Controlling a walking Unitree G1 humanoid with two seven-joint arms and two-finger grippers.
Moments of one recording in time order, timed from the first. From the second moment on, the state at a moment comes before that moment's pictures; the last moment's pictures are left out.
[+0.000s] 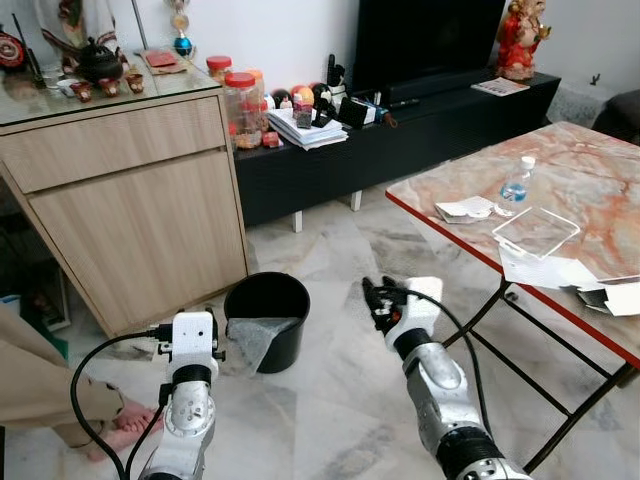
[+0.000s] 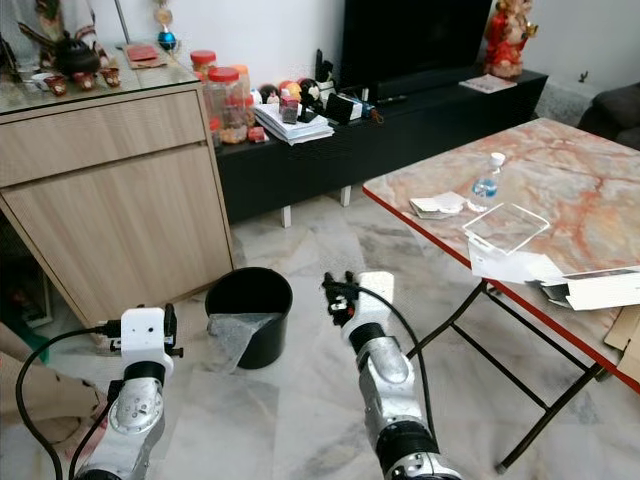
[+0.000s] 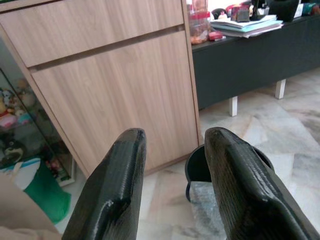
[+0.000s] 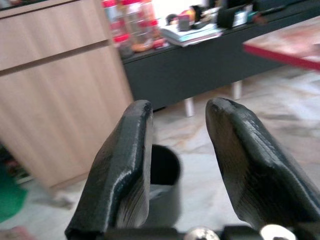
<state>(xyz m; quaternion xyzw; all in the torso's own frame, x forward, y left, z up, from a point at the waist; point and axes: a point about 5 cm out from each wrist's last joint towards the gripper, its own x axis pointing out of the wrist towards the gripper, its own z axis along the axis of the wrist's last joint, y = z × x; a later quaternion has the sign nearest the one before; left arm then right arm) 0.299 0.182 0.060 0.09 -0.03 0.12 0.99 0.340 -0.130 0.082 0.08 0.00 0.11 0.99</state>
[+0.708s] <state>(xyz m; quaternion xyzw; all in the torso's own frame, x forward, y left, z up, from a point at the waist) 0.322 0.168 0.079 0.09 -0.04 0.08 0.99 0.350 -0.135 0.093 0.08 -0.01 0.07 0.99</state>
